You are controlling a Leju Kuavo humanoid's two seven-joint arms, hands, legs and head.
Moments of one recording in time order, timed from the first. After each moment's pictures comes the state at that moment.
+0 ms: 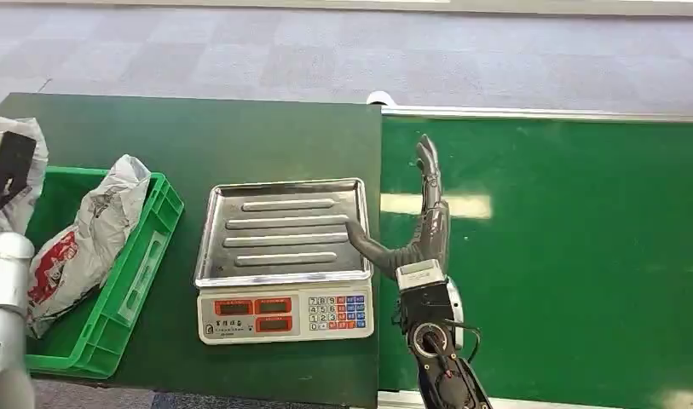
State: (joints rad) left arm -0.74 0.36 0.40 -0.72 -1.11 0.69 -0.05; right arm -0.28 0.22 0.51 -1.35 0.31 -0.34 -0.54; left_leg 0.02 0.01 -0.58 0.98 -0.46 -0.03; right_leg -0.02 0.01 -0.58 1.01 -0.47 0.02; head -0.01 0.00
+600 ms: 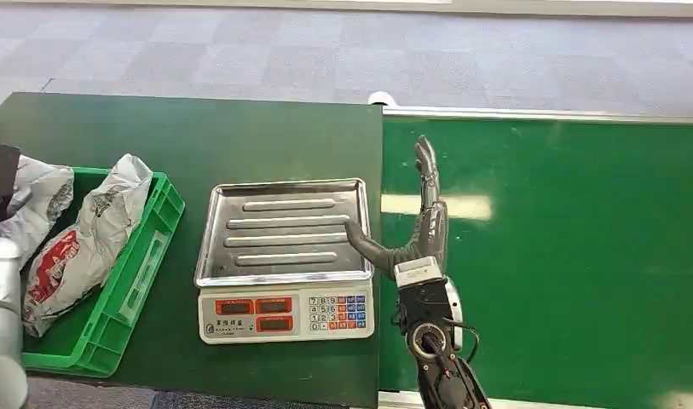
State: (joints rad) left arm -0.79 0.35 0.47 -0.57 -0.83 0.46 -0.19; right arm -0.28 0.22 0.51 -1.35 0.31 -0.34 -0.52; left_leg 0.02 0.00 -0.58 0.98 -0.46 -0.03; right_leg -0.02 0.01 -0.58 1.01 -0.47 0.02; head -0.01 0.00
